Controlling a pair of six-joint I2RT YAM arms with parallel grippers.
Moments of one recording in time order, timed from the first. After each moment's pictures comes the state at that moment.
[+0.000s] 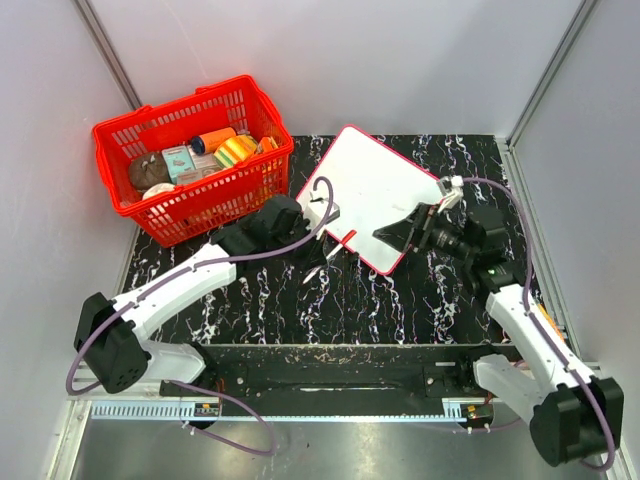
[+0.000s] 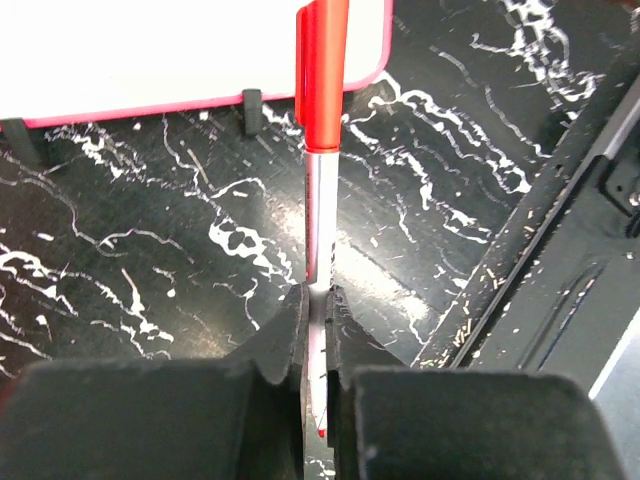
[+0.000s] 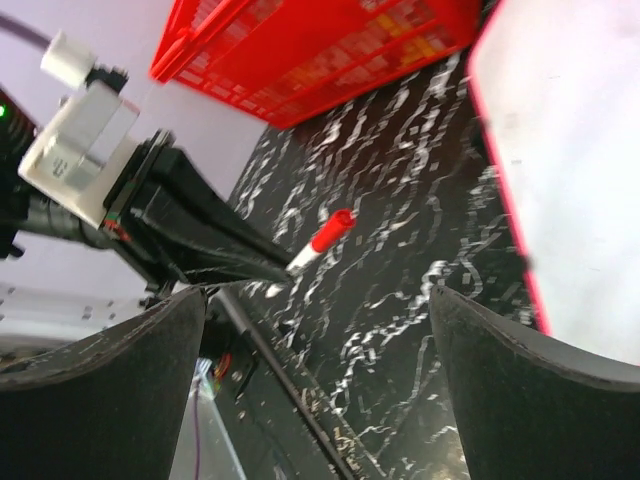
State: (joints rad) left arm -0.75 1.32 1.07 -0.49 0.26 -0.03; right arm 0.18 0.92 0.67 0.07 -0.70 0.67
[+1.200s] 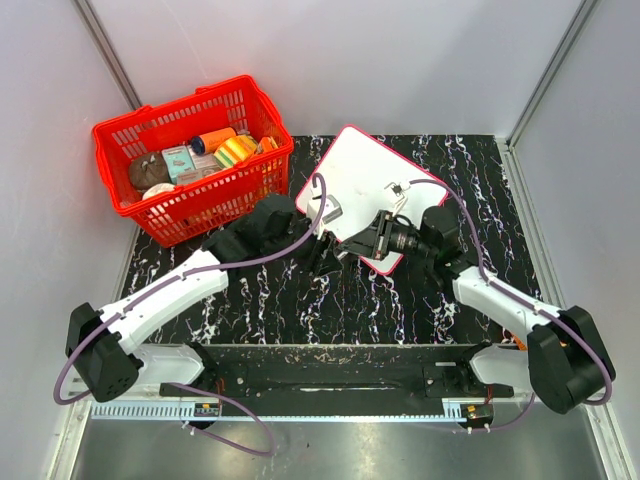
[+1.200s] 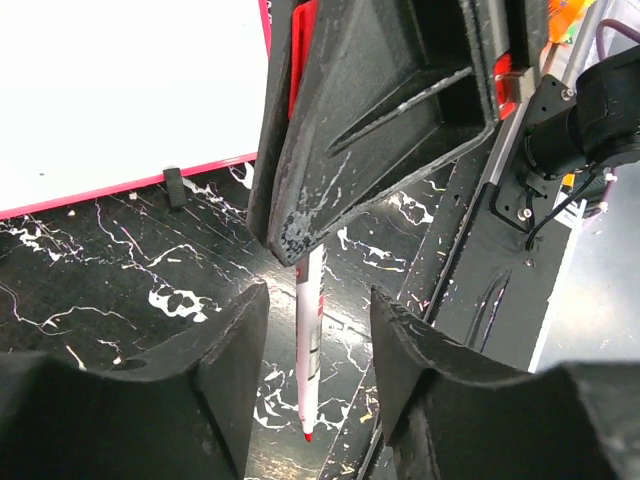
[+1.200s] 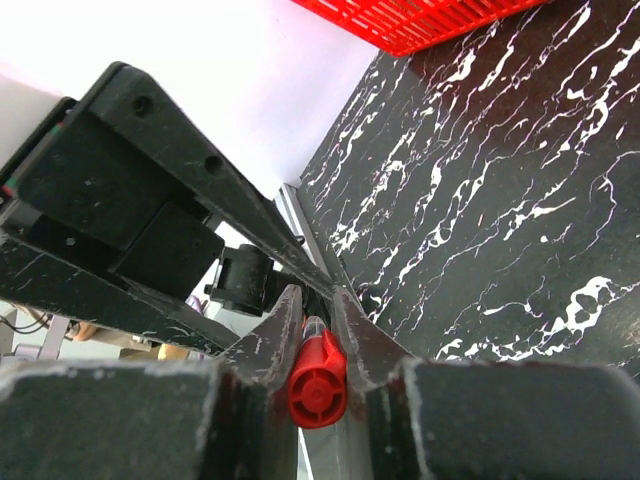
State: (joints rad) left arm -0.78 1.25 1.07 -0.38 0.42 -0.07; right arm 0.49 1.24 0.64 0.53 -0.75 0.88
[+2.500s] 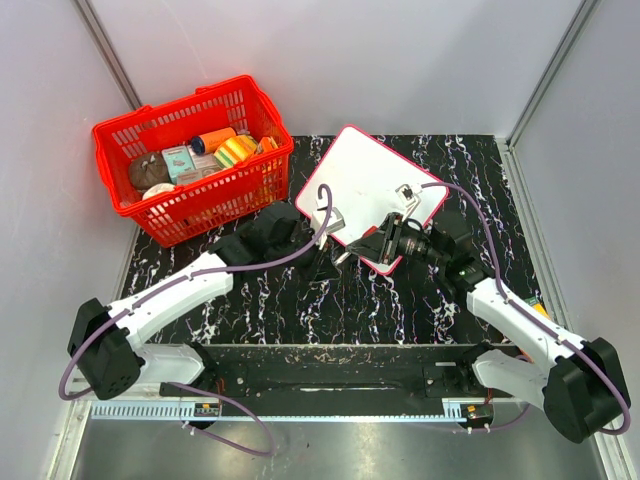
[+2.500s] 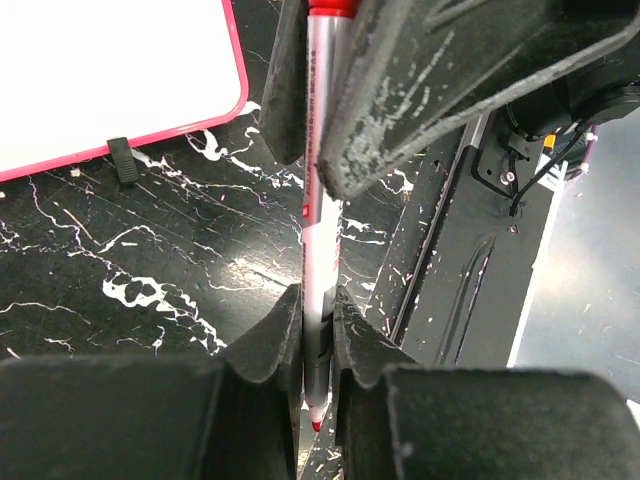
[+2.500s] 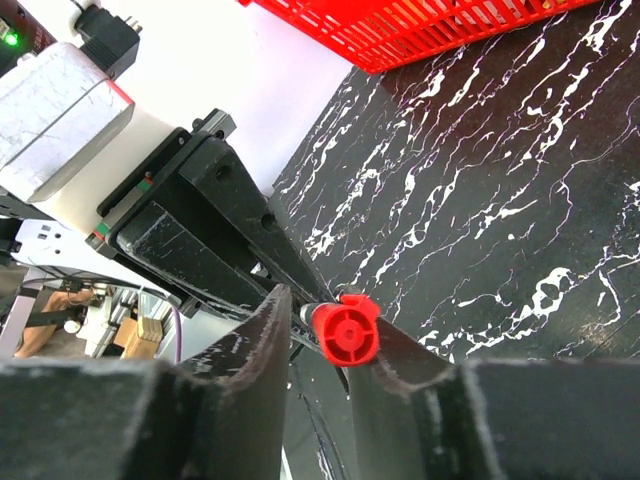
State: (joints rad) left arm -0.79 1.26 1.00 -0.35 0.49 -0.07; right arm 0.50 1.06 0.63 0.34 -0.67 0.77
